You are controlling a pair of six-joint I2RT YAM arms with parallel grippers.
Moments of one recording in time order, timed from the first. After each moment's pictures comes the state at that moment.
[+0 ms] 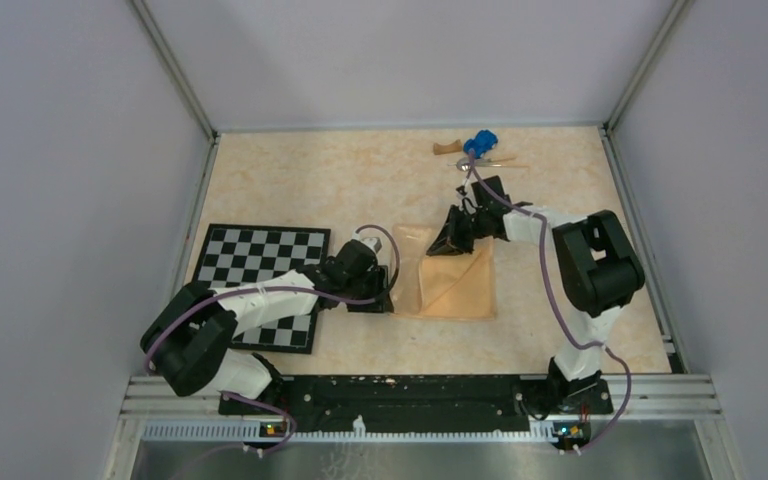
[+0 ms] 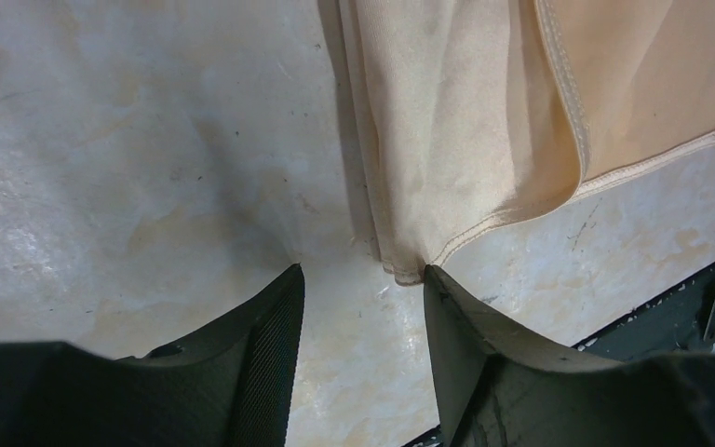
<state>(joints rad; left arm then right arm) -0.76 1.41 0.66 -0.20 0.13 -0.68 0.37 1.83 1.04 -0.18 -0.63 0.69</state>
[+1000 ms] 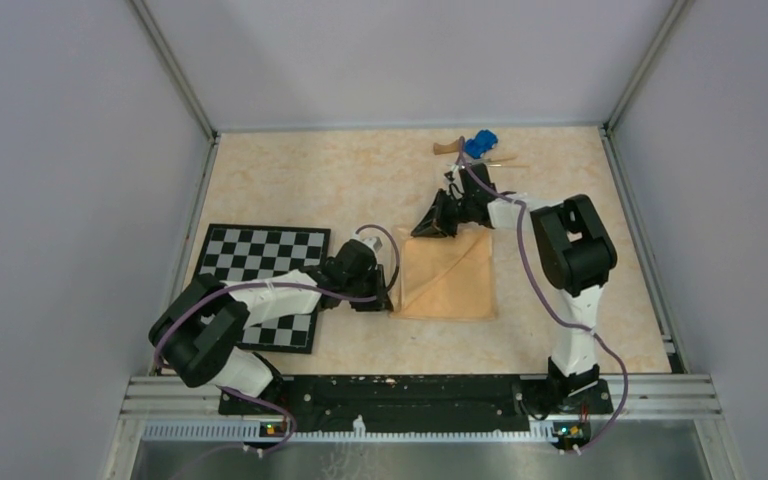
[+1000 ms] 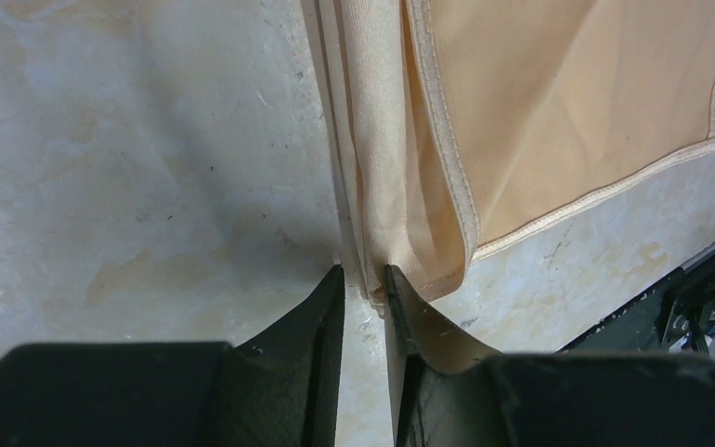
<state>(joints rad) -0.74 1.47 0.63 -0.08 0.18 -0.72 0.38 2.04 1.24 -0.05 -0.68 0.81</state>
